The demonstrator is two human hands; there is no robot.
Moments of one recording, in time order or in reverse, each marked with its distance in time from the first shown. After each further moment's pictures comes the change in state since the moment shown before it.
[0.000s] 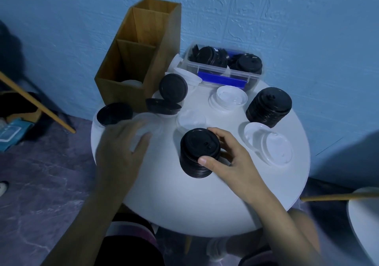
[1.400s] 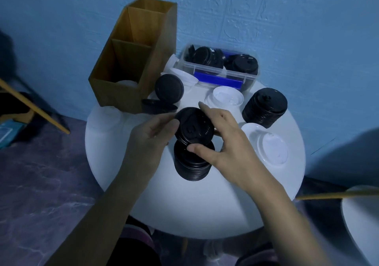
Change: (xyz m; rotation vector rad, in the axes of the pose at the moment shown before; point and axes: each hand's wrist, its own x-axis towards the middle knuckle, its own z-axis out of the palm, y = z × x) left_hand 0.030 0.074 -0.005 -0.931 -0.285 -0.506; right_hand 0.025 -0.031 -0.003 -0.492 0.015 -0.180
